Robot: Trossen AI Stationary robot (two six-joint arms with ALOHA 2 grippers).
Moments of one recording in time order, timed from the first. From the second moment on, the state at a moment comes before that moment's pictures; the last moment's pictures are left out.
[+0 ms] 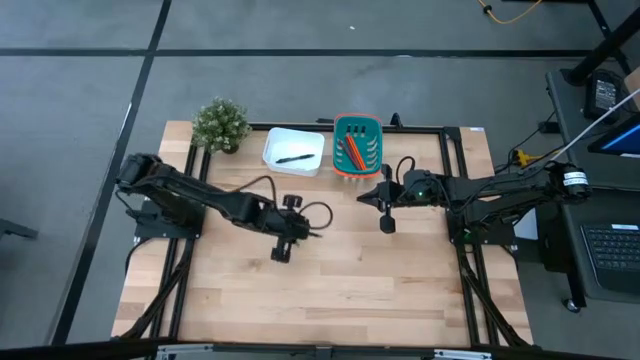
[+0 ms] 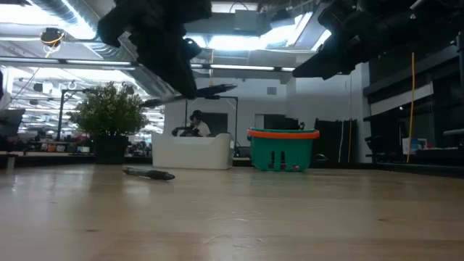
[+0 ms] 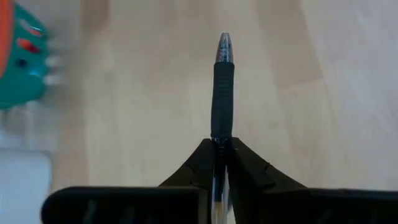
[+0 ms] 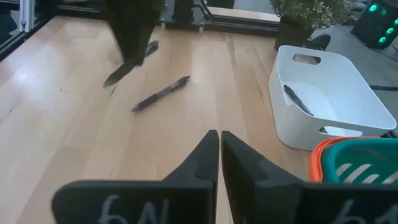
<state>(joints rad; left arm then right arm) -0.22 1.58 1.10 -0.53 -0.23 0.04 -0.04 1.12 0.53 0.20 0.03 -0.11</state>
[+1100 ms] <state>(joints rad) 0.14 1.22 0.34 0.65 -0.06 0.14 -0.04 1.12 0.53 0.20 0.03 -0.13</state>
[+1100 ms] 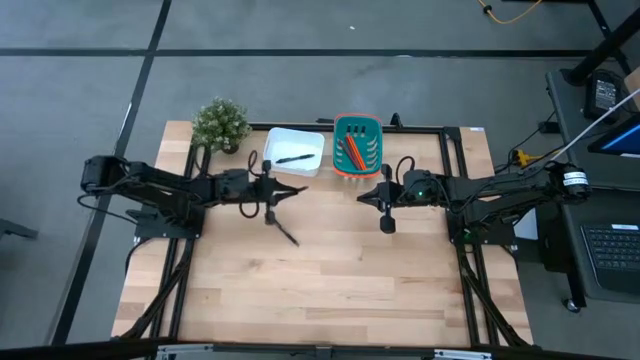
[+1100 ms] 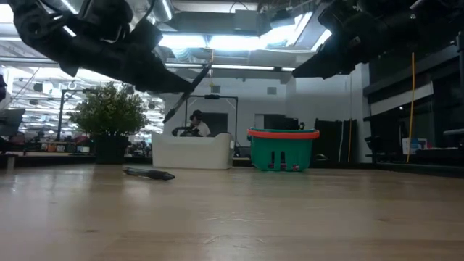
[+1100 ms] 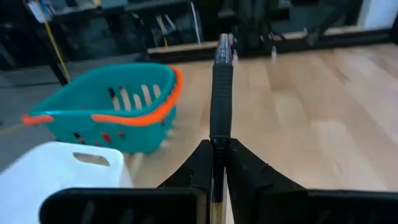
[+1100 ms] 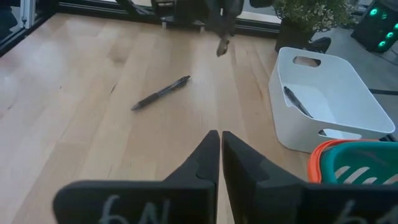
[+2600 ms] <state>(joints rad) 0.49 1.38 0.40 0.71 -0.23 0.17 -0.05 1.12 0.53 0.26 0.14 -0.21</state>
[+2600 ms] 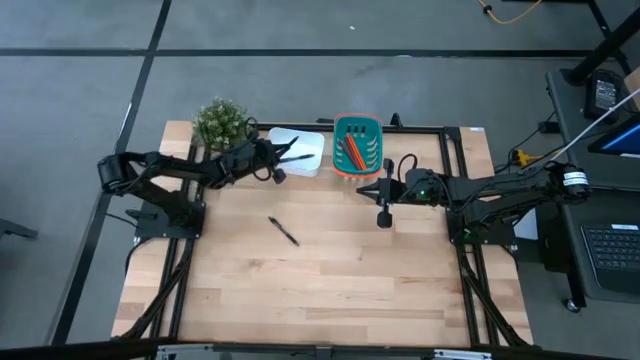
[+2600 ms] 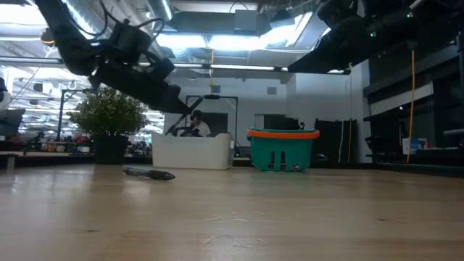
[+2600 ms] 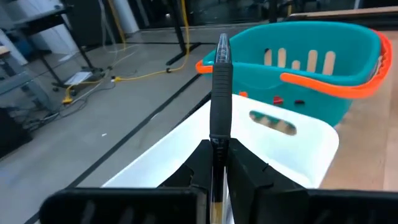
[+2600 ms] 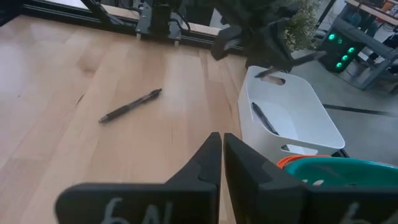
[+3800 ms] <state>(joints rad) 0.65 1.52 0.84 -0.14 0.08 0.34 -0.05 1.12 0.53 0.25 0.14 -0.22</state>
